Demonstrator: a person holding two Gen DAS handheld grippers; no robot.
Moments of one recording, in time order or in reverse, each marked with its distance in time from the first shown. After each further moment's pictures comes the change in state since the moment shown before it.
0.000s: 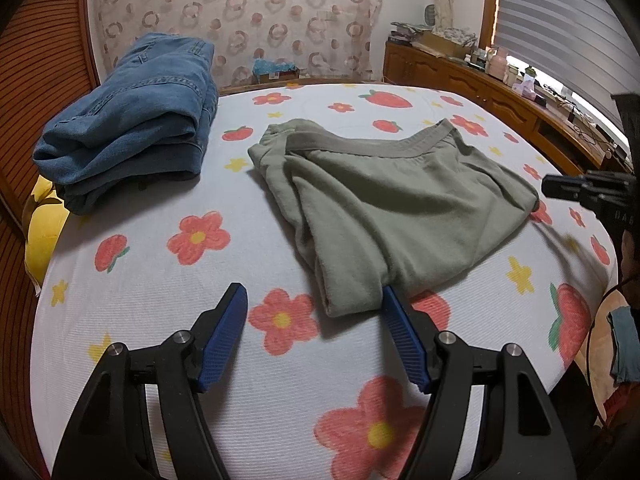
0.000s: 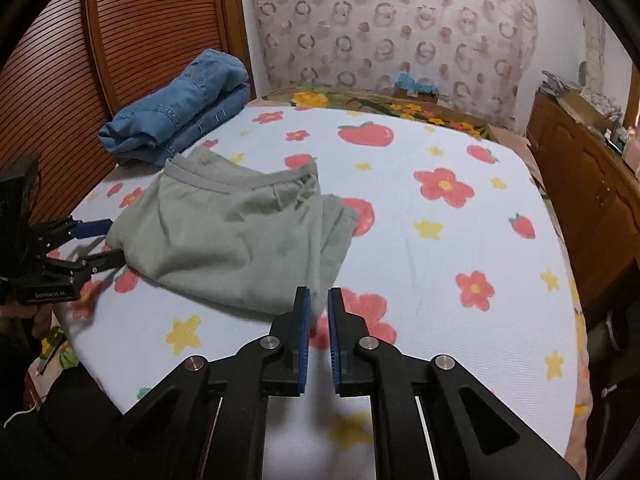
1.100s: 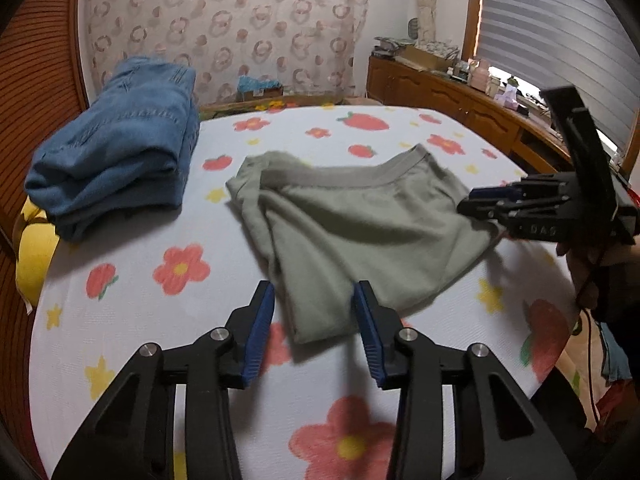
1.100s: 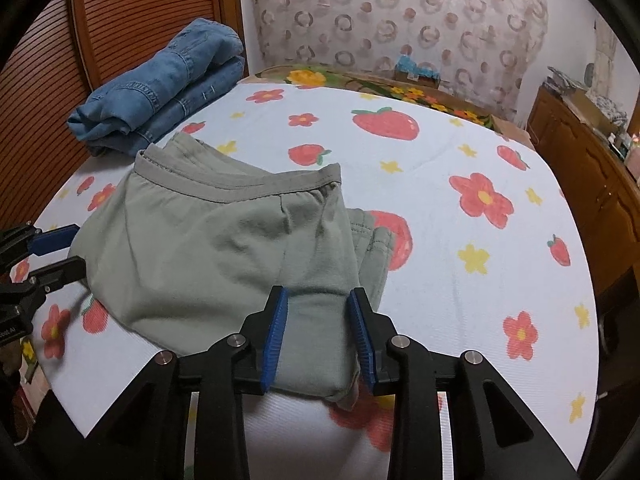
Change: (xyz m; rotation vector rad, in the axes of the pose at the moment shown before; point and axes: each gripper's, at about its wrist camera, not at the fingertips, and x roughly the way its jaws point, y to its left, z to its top) left arm -0.012 -0.011 0.012 0.022 -0.064 -0.058; right arm 0.064 0.022 0.030 -0.019 0.092 -0.049
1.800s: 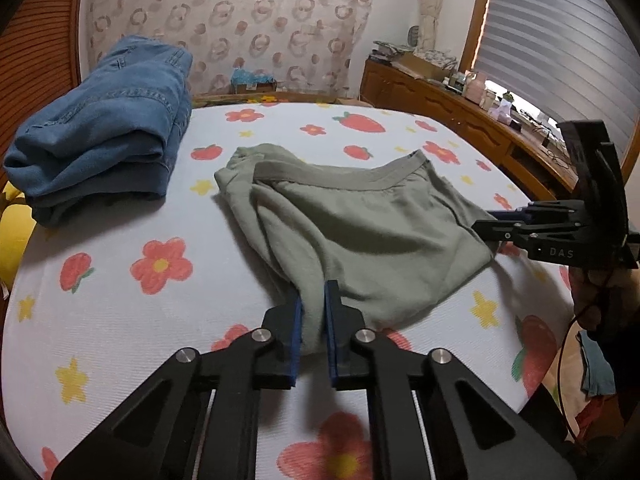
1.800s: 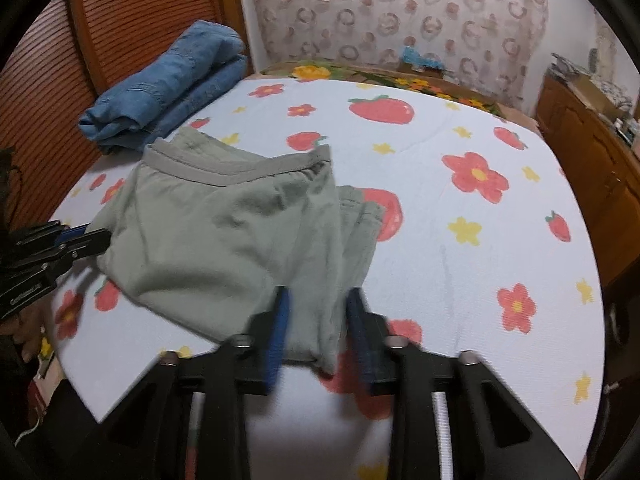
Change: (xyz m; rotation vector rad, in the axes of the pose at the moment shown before) left arm 0.011 0.010 0.001 -0.073 0.001 -0.077; right arm -0.014 -0.016 -0.012 0.016 0.008 0.074
